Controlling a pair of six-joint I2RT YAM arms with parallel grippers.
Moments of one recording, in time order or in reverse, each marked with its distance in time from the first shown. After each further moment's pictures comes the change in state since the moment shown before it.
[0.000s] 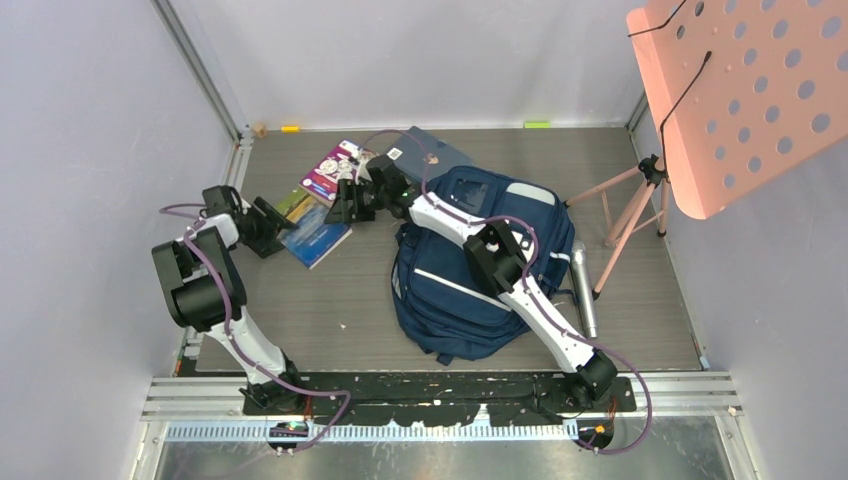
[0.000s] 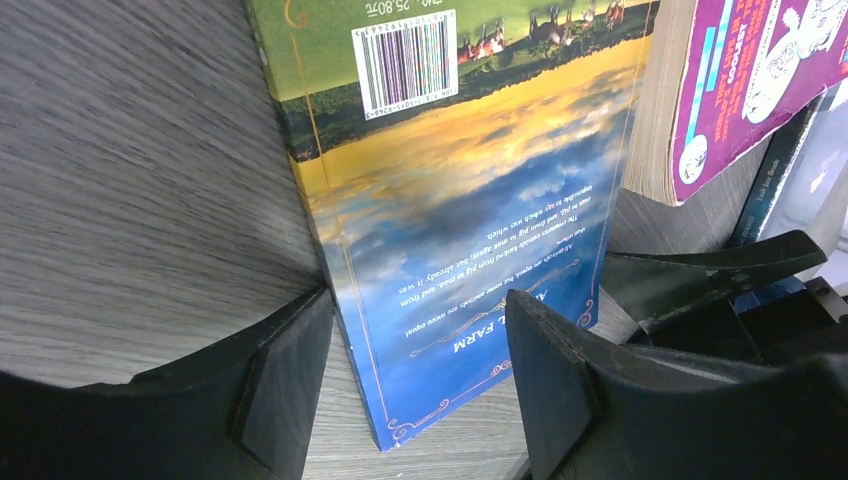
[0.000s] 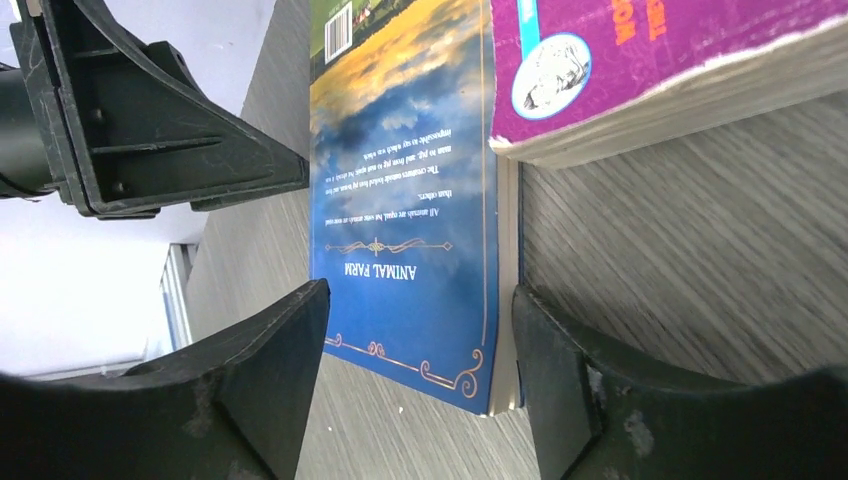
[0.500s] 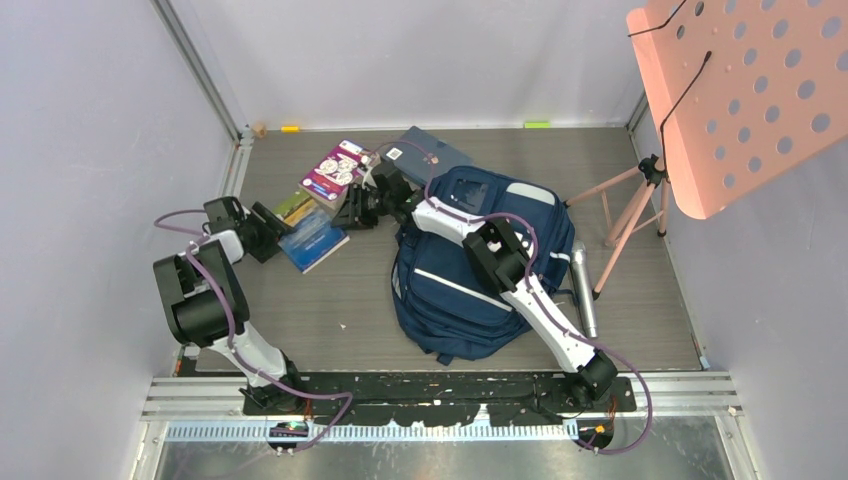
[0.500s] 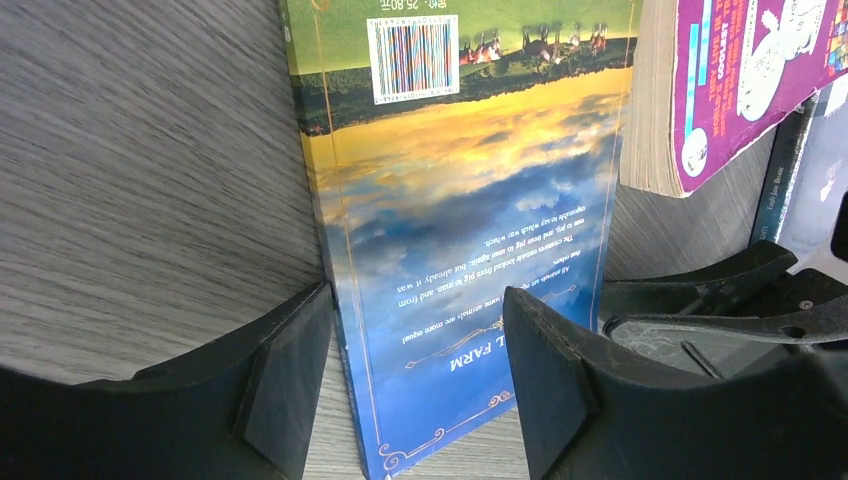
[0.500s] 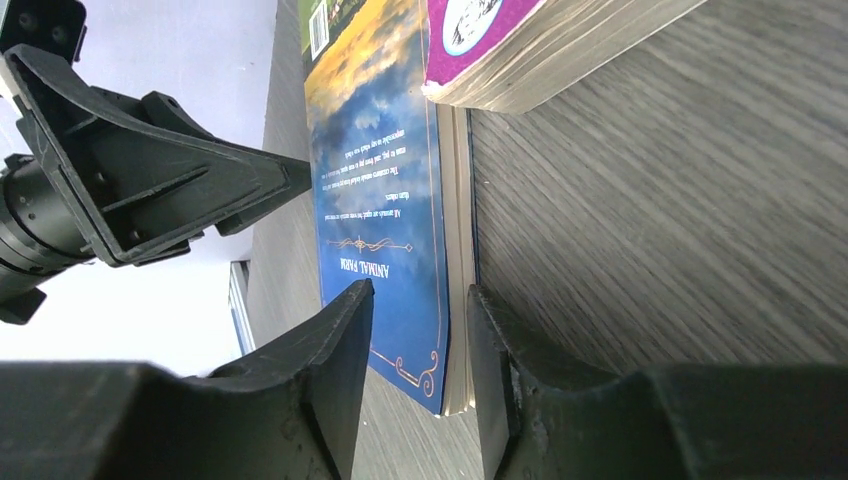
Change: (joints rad) left arm 0.002 -0.106 -0.169 0.190 -0.050 -0.005; right arm -0.008 -0.040 -0.161 0.131 -0.032 0.208
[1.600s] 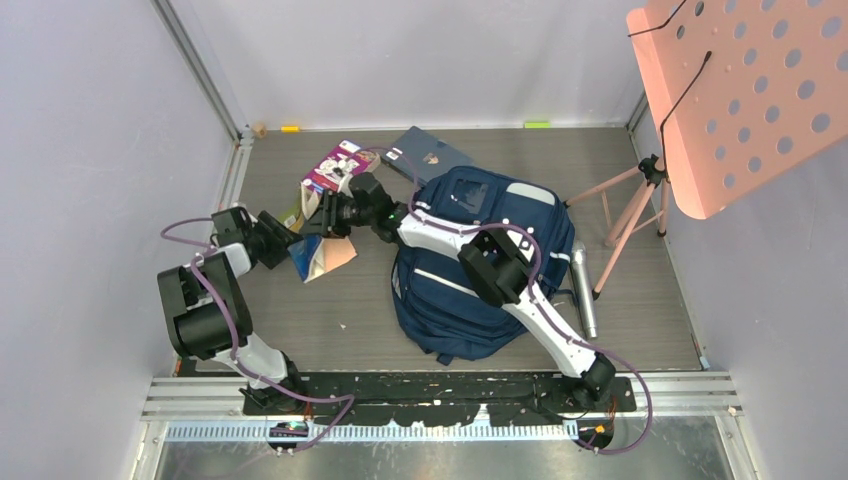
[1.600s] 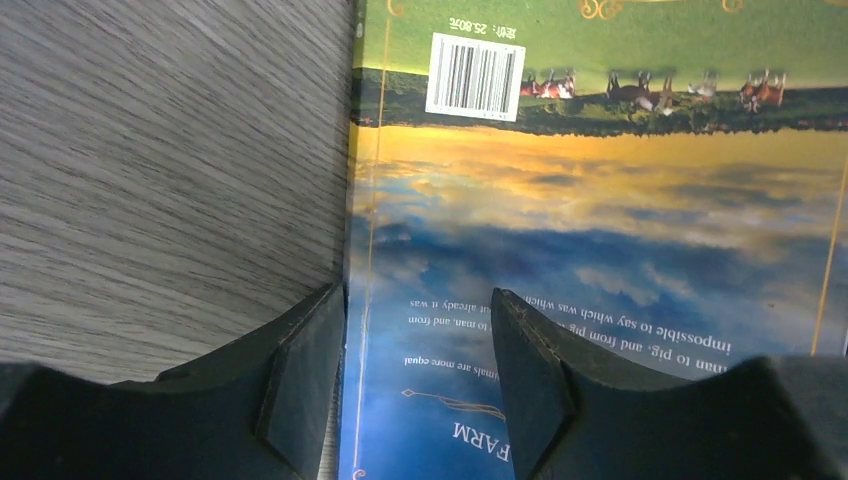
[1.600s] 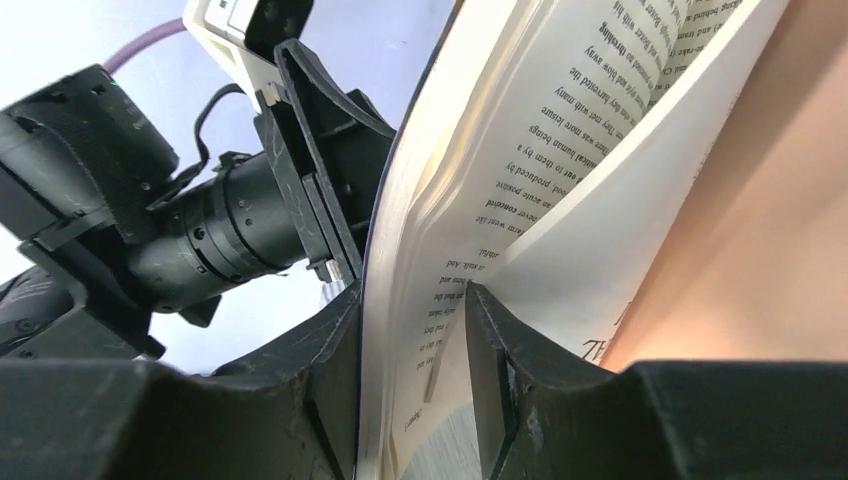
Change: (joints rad) left arm -0.030 -0.092 -0.145 0.108 0.012 -0.032; right arm 0.118 -0.145 -0.172 0.251 0.051 0.187
